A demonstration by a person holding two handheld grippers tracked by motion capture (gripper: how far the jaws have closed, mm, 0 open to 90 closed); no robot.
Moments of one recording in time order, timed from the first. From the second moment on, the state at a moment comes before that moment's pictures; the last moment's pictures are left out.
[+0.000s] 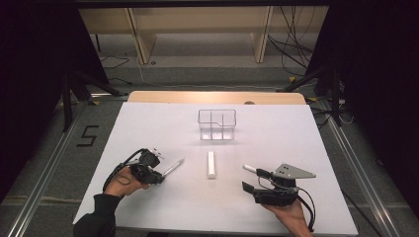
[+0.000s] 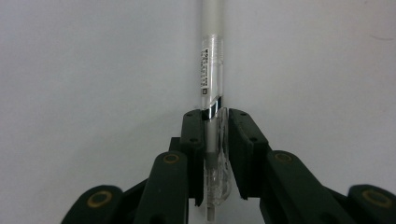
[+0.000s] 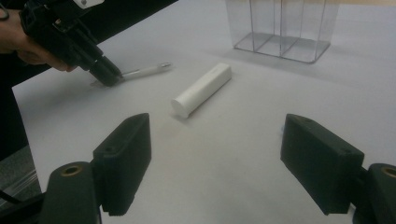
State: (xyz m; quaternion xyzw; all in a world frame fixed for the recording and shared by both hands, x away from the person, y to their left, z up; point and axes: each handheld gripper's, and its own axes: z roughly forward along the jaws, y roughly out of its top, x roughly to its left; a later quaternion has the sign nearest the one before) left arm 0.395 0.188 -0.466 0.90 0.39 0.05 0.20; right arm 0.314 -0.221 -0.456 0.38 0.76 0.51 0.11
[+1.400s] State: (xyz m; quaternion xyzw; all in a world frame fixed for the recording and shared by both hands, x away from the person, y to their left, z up) left arm 0.367 0.127 -0.435 0.82 0.35 0.09 0.45; right arm 0.330 -0.180 -0.444 0.39 0.74 0.55 0.05
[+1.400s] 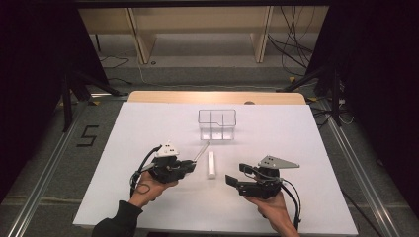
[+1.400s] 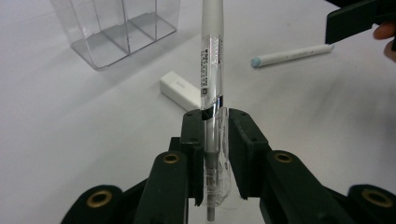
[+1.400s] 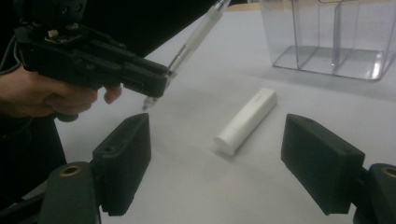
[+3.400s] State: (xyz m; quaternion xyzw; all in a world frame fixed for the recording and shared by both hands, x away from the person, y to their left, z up) left arm 0.343 0.101 -0.439 0.79 0.31 0.11 0.52; right arm 0.379 -0.131 -0.443 0.43 0.66 0.61 -0.08
